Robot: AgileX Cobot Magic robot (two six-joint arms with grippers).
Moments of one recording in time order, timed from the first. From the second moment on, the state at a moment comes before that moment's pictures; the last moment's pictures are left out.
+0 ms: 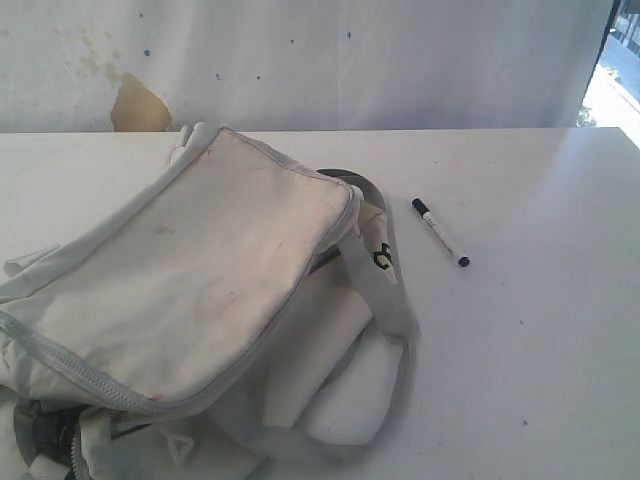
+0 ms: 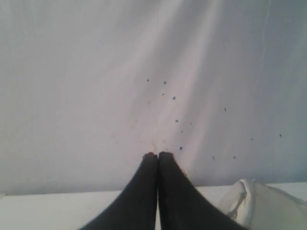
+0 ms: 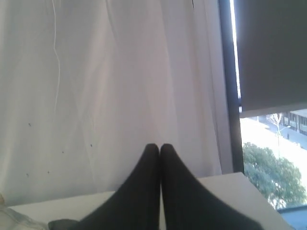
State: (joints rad) left arm -0.03 0.03 -0.57 0.06 0.48 0.00; right arm -0.01 0.06 -0.40 -0.05 0.24 0.16
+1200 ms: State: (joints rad) left arm -0.03 0.80 -0.66 -0.16 0.96 0.23; right arm -0.01 0.86 -0.65 0.81 0.83 -0.56
